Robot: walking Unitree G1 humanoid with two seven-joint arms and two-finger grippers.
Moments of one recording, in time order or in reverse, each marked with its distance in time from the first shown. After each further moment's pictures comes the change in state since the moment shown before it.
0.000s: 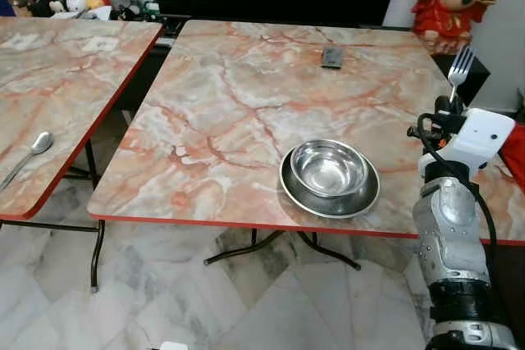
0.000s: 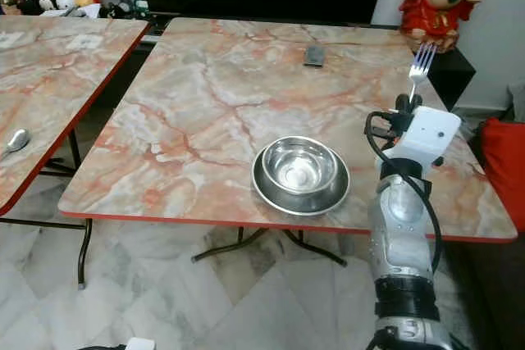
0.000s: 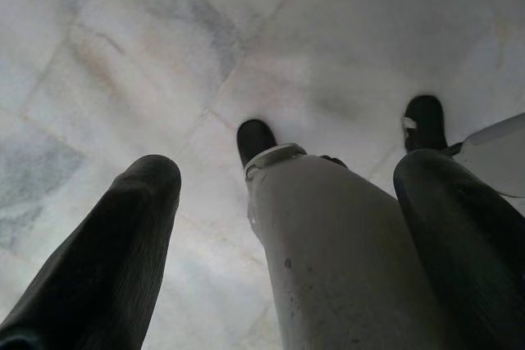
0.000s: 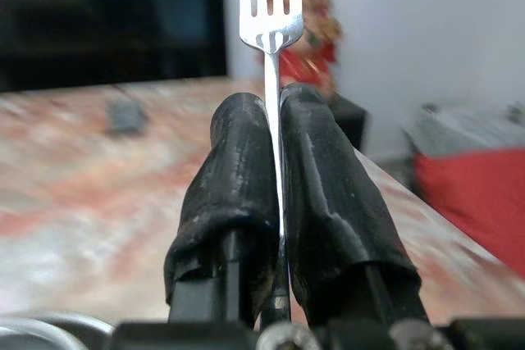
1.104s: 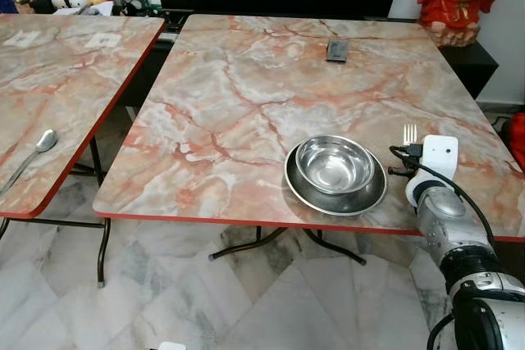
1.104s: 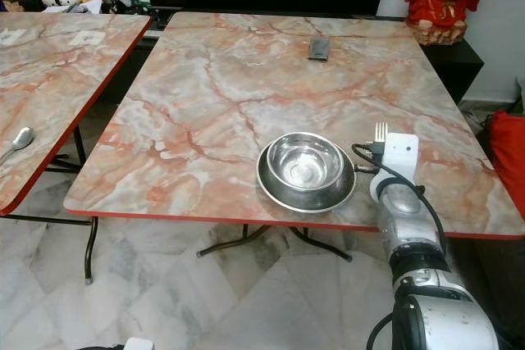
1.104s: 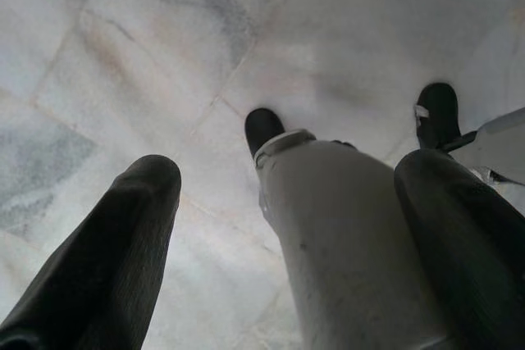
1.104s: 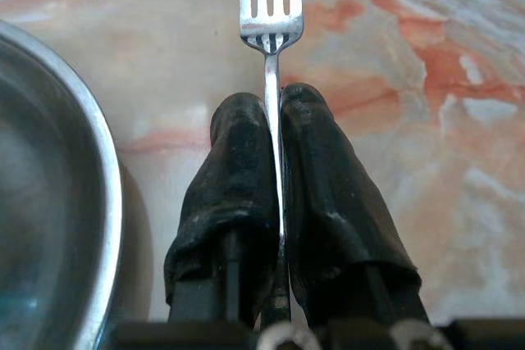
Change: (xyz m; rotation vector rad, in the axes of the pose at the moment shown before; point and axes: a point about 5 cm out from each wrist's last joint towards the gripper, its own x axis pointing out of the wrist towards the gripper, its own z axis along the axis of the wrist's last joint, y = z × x) left arm -0.002 0.004 -0.005 0.000 0.002 0.002; right arm 0.010 -0.005 -0.065 -0.113 0.484 0.146
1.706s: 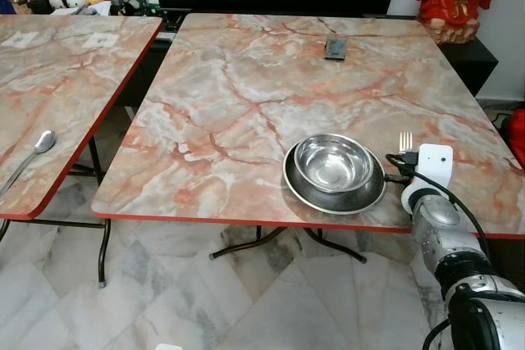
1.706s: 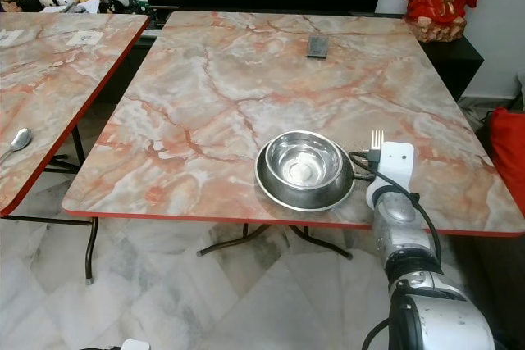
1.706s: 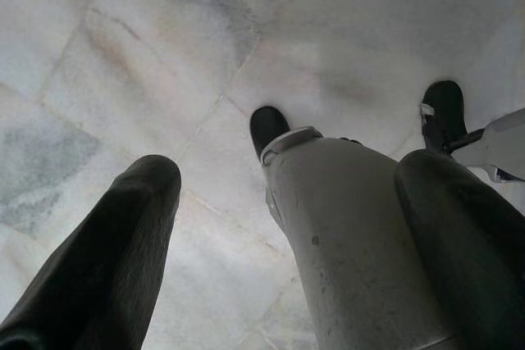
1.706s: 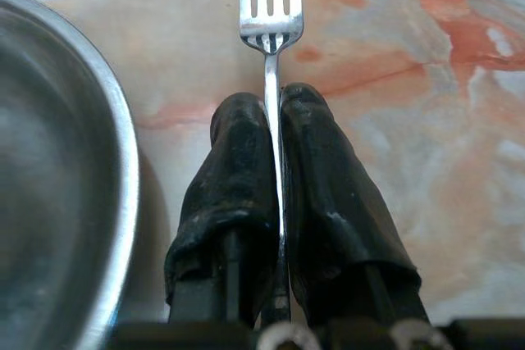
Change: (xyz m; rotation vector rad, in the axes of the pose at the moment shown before) left arm 0.000 0.001 -0.003 0.001 0.014 0.006; right arm -0.001 0.008 -0.011 0.036 -0.018 0.021
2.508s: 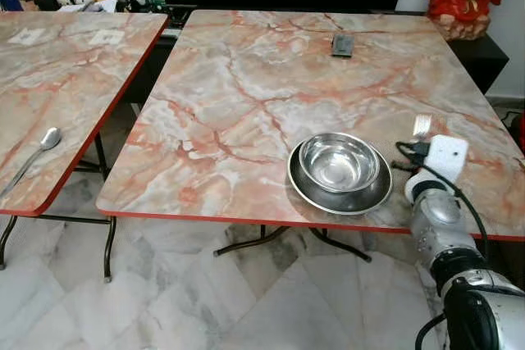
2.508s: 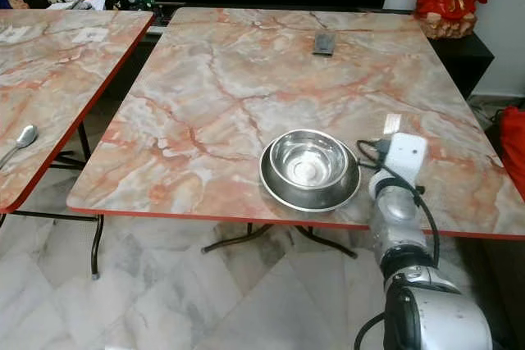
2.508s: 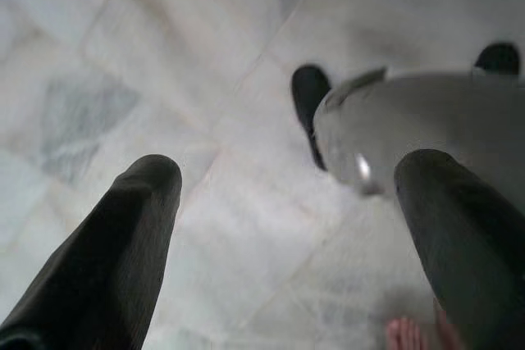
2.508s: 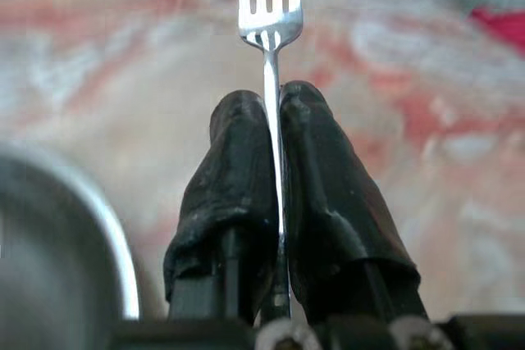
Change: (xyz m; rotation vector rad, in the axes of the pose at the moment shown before) left arm -0.011 0.037 -0.017 0.011 0.045 0.046; right arm -0.003 -0.009 0.027 0.074 -0.255 -0.118
